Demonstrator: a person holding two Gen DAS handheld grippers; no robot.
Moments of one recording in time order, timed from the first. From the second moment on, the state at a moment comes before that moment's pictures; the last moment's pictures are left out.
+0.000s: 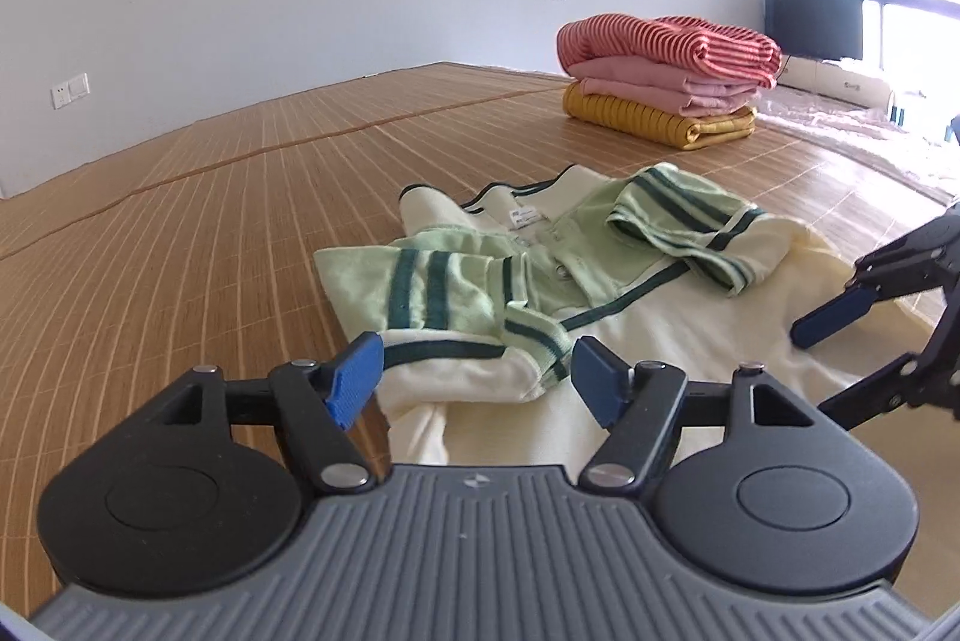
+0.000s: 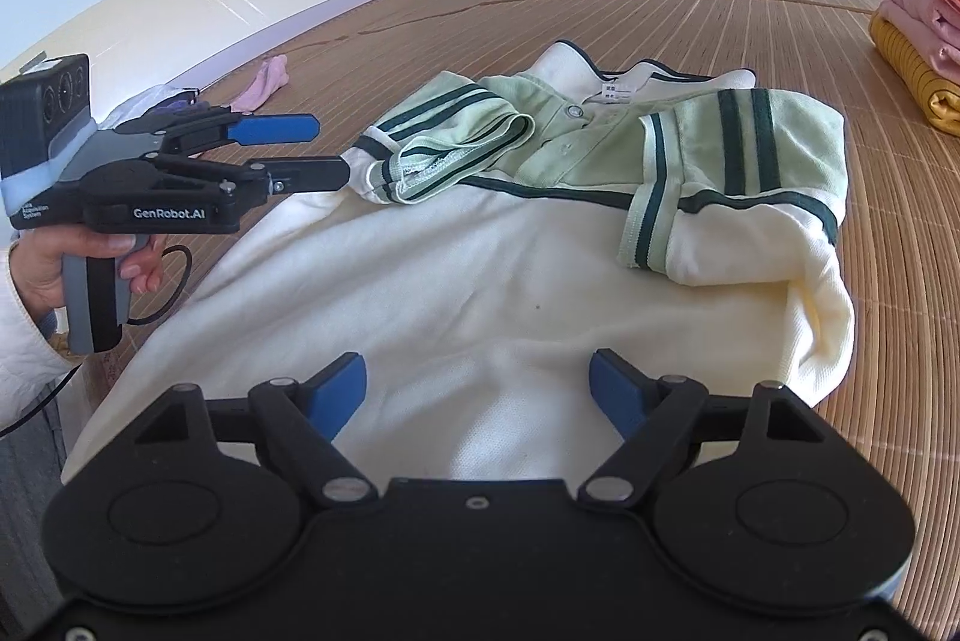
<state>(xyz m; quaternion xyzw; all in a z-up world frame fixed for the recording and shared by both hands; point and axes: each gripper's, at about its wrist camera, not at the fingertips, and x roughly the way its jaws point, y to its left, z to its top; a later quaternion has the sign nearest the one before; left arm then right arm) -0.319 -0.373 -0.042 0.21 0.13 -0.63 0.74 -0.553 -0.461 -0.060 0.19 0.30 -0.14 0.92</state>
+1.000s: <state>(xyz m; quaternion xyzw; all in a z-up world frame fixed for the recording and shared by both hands) -0.315 -0.397 -0.067 0.31 0.08 -0.58 0.75 -0.417 -0.576 -0.047 0.47 0.22 -0.21 0.83</state>
